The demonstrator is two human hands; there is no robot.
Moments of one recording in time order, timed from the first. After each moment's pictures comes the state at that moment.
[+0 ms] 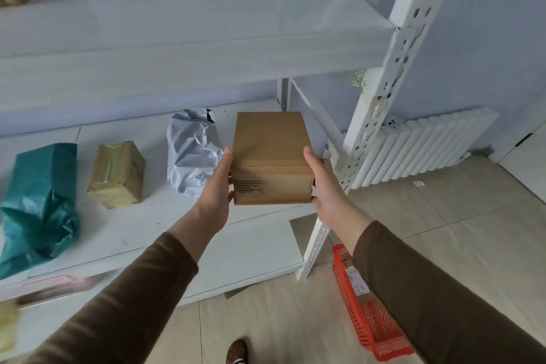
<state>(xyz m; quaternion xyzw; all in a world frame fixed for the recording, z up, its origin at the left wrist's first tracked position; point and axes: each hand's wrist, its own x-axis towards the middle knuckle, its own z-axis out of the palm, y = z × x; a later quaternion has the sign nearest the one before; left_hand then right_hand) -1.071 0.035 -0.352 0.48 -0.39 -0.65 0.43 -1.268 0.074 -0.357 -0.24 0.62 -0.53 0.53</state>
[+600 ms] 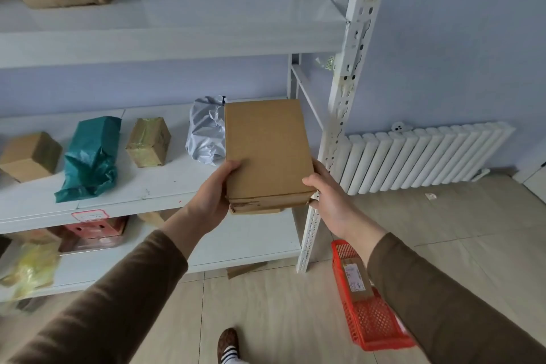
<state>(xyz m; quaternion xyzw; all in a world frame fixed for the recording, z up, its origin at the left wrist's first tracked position) -1.062 0.190 -0.335 0.43 -0.41 -0.68 0.43 -1.297 0.232 -0.340 -0.42 0.50 -0.48 0.58</state>
